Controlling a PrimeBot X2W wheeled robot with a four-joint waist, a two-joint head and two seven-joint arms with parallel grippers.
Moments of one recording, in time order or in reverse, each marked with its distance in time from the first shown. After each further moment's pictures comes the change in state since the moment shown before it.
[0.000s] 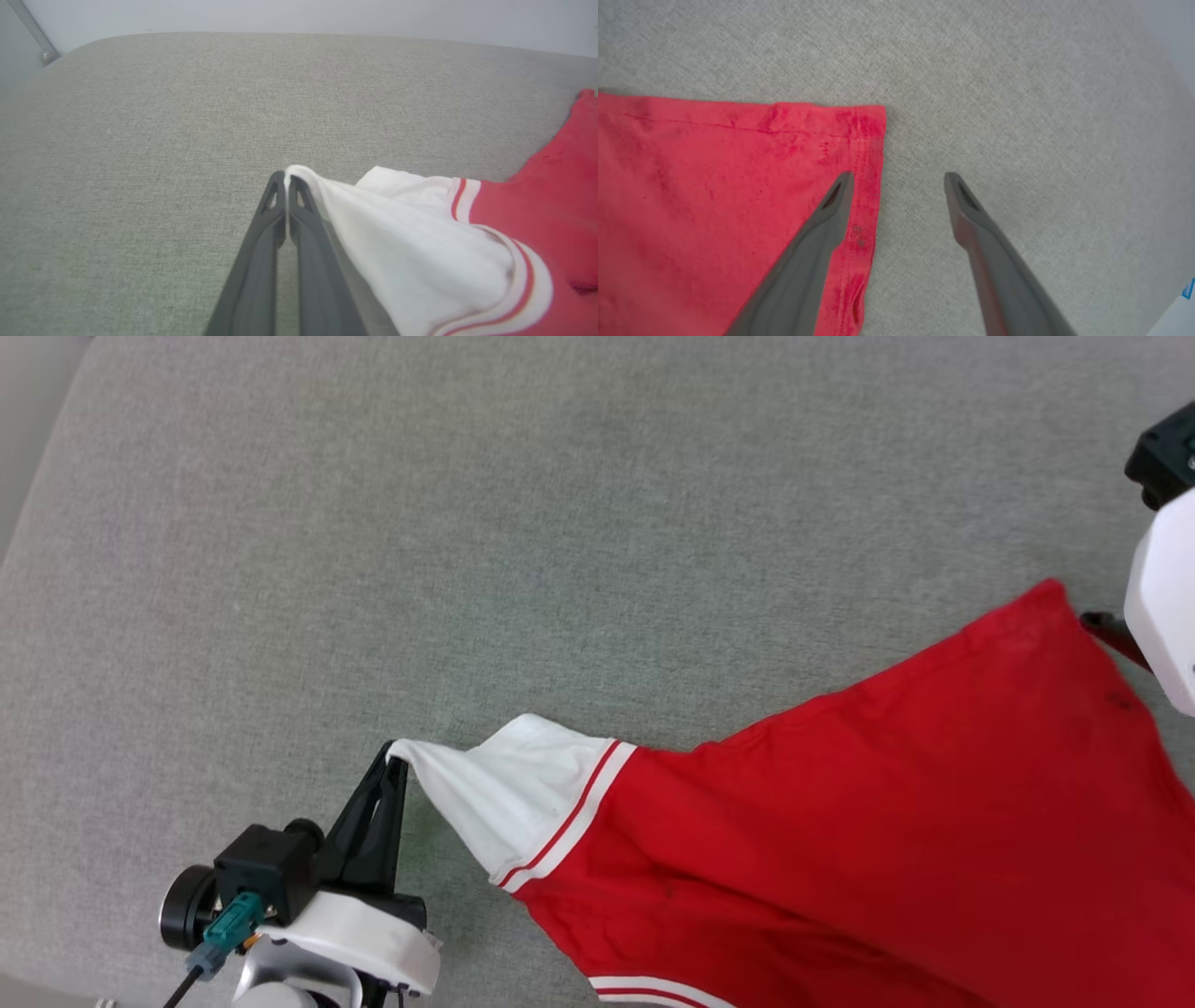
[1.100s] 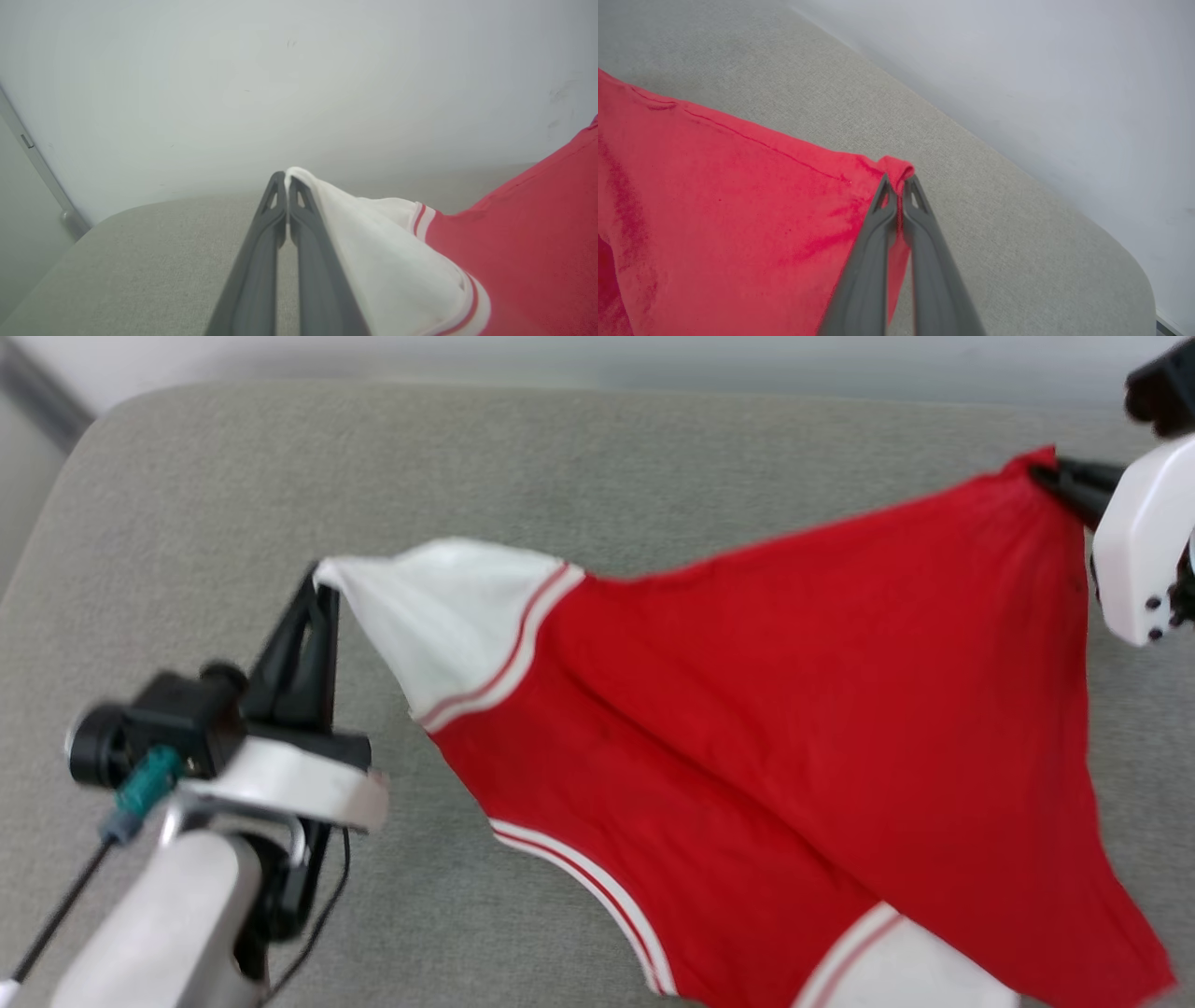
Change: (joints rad) left arm -0.233 0.026 0.077 0.020 0.045 -0.019 0.014; right arm -0.176 0.042 0.239 0.229 0.099 0.000 -0.618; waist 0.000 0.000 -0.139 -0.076
